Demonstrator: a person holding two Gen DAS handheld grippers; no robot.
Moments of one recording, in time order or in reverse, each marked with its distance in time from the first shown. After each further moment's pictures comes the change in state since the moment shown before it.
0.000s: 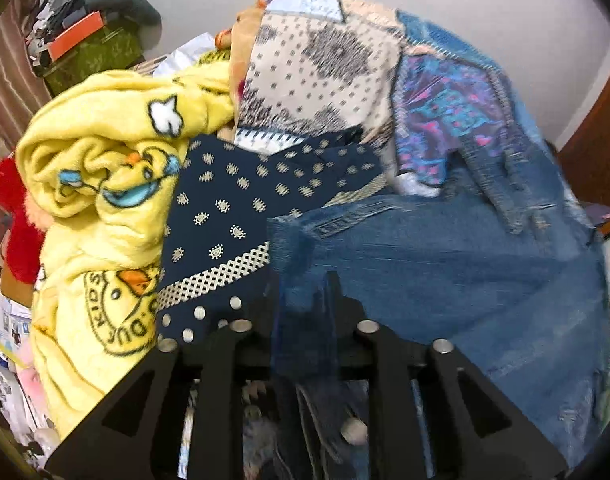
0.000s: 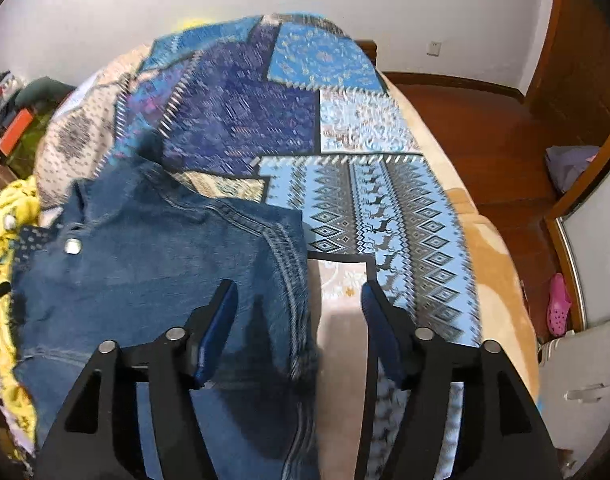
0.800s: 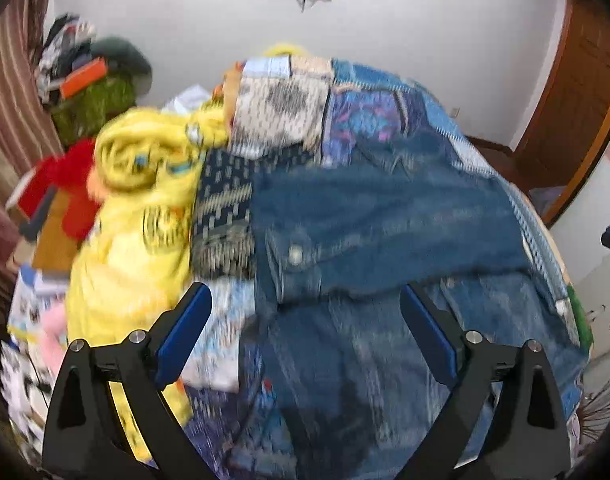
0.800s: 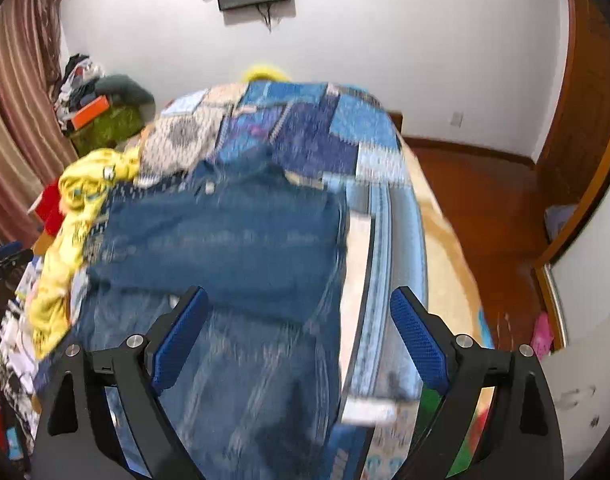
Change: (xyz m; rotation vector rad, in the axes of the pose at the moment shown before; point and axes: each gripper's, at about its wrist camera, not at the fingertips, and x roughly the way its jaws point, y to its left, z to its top) left arm -0.168 -0.011 -0.149 0.075 -0.145 -0.070; right arm -0.168 0.027 -0.130 -0.172 -0.168 0.073
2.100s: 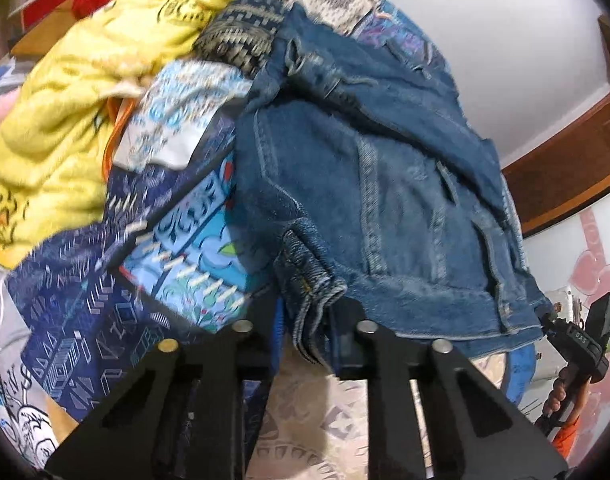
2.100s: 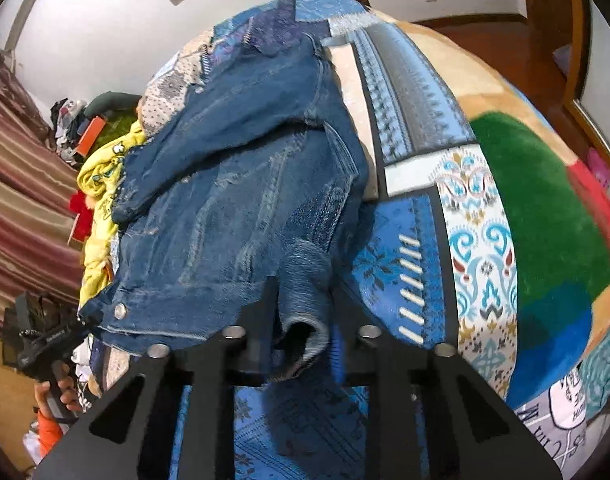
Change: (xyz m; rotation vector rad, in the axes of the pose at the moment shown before) left arm 0.019 0.008 -0.153 -0.354 0.173 -0.213; right arm 0.010 -0.014 -0.145 0.345 0.150 0.211
